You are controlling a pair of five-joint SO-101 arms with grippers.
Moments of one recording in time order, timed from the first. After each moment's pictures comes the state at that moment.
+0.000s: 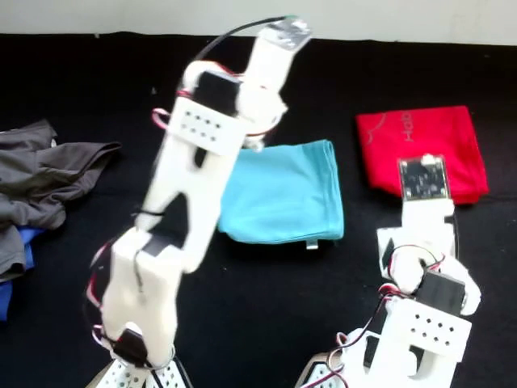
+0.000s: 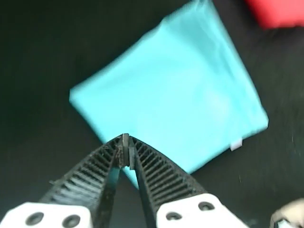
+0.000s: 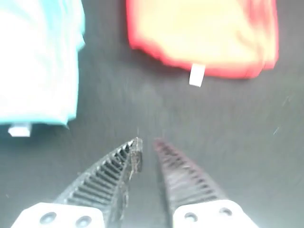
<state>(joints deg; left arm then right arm) 18.5 26.9 -56.2 101.6 -5.2 14.1 -63.1 53.4 66.4 26.1</state>
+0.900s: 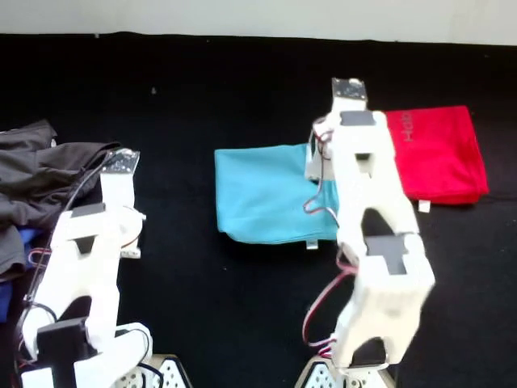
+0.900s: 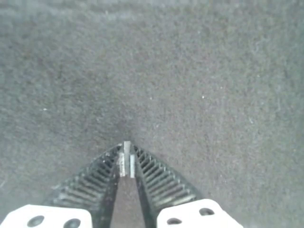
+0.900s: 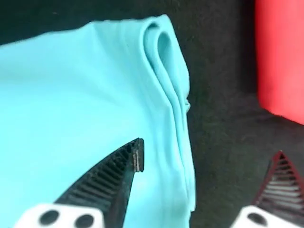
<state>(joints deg) -19.2 -16.0 57.1 41.2 -15.8 -9.4 23.4 -9.6 75.3 -9.6</state>
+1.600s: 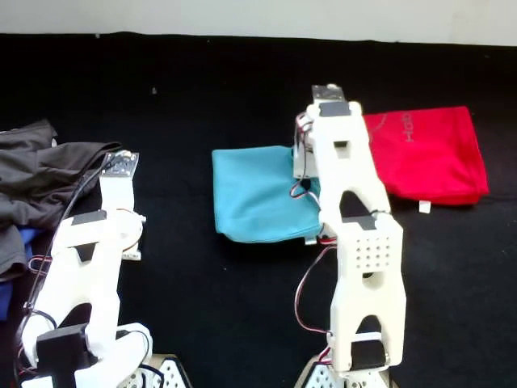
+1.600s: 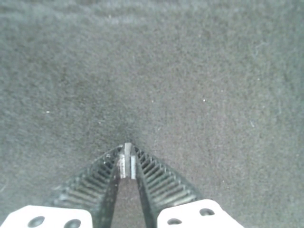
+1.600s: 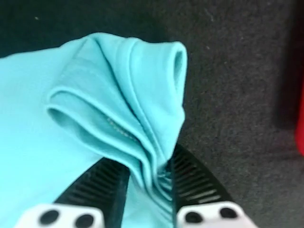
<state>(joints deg) -19.3 -17.2 59.8 37.9 -15.8 -12.0 49.8 -35.8 85.8 -7.0</state>
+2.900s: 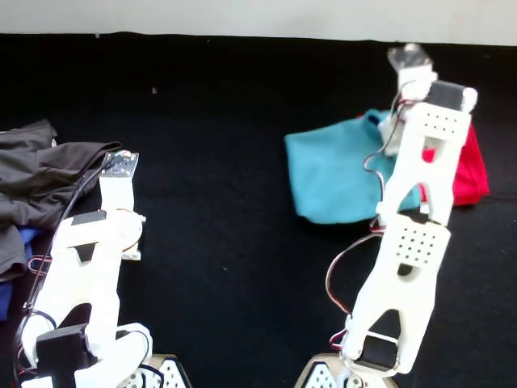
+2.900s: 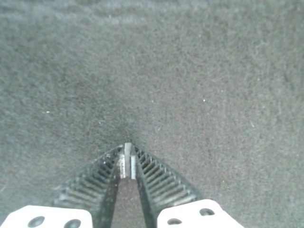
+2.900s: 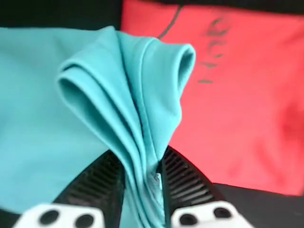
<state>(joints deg) -19.3 -17.1 59.8 37.9 -15.7 9.8 50.3 -73.1 100.5 26.1</state>
